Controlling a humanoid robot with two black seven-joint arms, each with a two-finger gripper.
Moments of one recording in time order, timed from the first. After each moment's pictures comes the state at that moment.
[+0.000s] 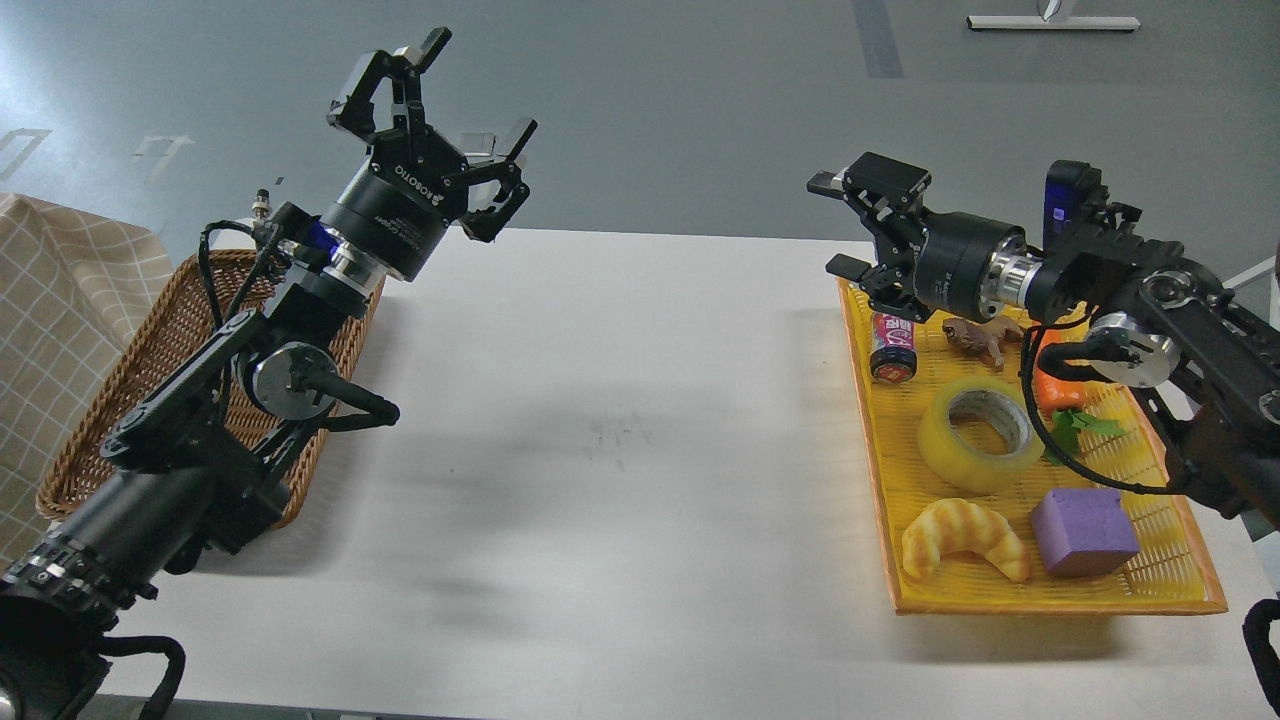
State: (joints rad) left arm -0.56 0.30 -1.03 -1.11 0.35 -0.45 -0.35; right arm 0.77 -0.37 0.88 1.07 -1.00 0.49 -0.18
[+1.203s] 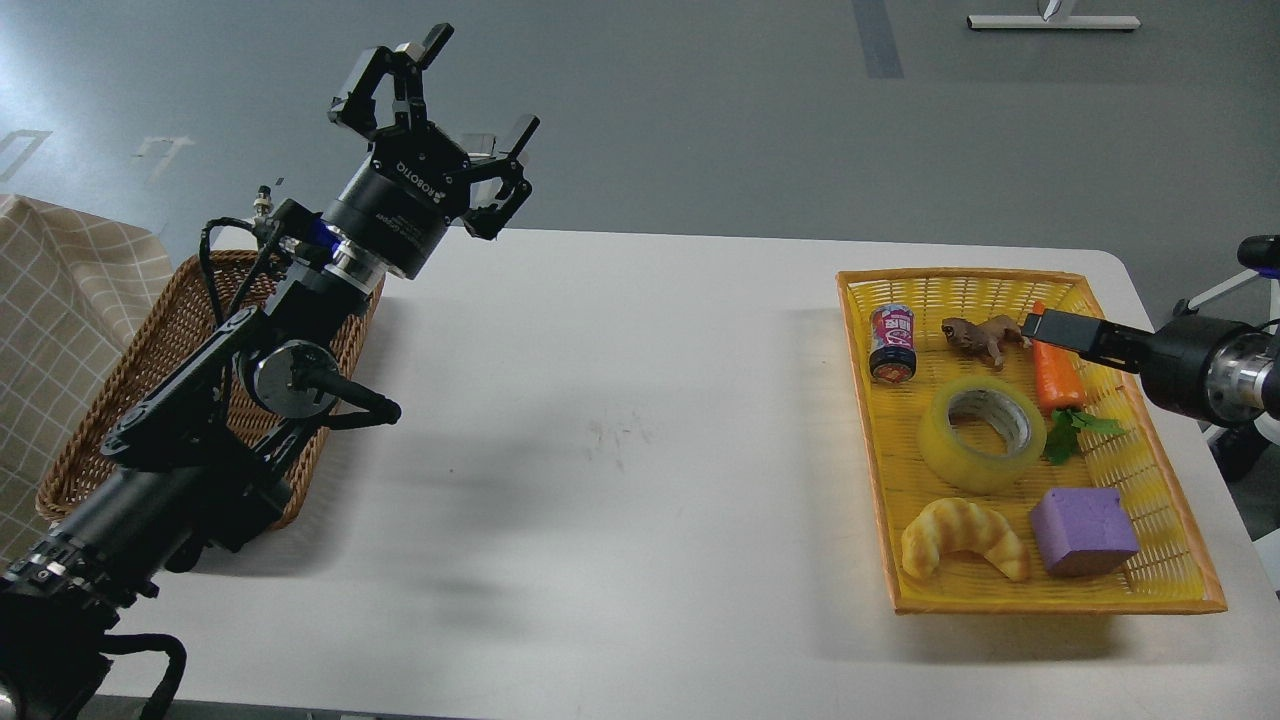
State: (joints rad) left arm -0.57 0.30 -1.03 -1.12 0.35 -0.45 -0.35; right arm 0.57 -0.83 0.82 1.33 -1.41 0.49 -0.16
